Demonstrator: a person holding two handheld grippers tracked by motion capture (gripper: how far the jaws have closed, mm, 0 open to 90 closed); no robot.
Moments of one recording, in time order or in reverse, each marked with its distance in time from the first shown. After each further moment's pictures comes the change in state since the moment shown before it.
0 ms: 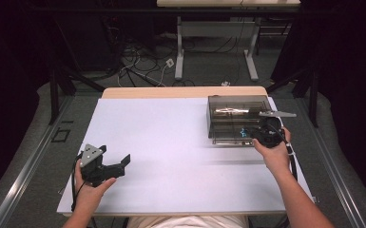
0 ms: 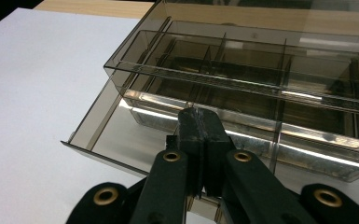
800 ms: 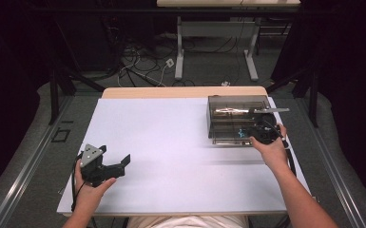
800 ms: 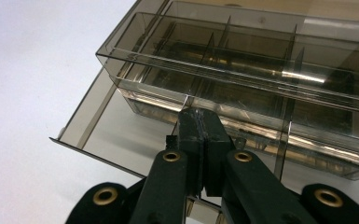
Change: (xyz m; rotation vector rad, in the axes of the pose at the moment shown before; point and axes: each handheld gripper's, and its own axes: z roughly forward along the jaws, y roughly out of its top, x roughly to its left) left arm 0.000 0.000 0.000 0.004 0.001 0.005; right arm 0.001 0.008 0.013 0.084 -0.002 -0.017
